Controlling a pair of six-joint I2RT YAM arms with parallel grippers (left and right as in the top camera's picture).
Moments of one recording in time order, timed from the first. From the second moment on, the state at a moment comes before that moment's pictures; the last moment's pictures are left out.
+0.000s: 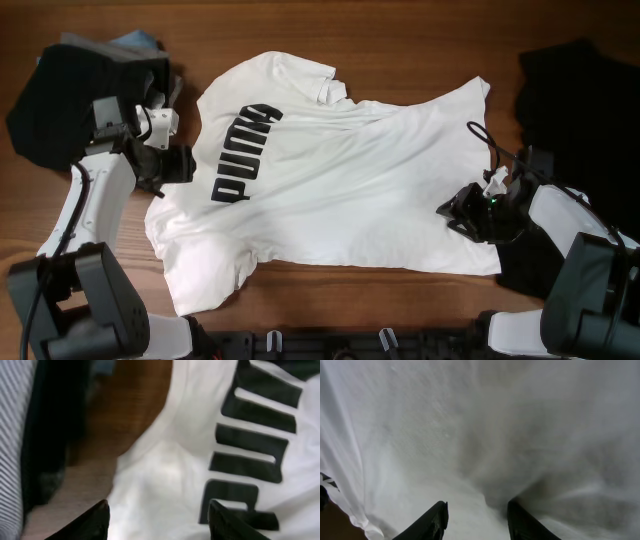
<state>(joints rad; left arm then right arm) 0.22 1.61 1.03 -0.67 0.17 0.19 -0.26 1.59 0.69 -0.67 -0.52 0.39</state>
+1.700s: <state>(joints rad) -0.07 1.68 1.09 -0.84 -0.06 0.00 -0.26 1.59 0.70 -0.66 -0.55 0.39</state>
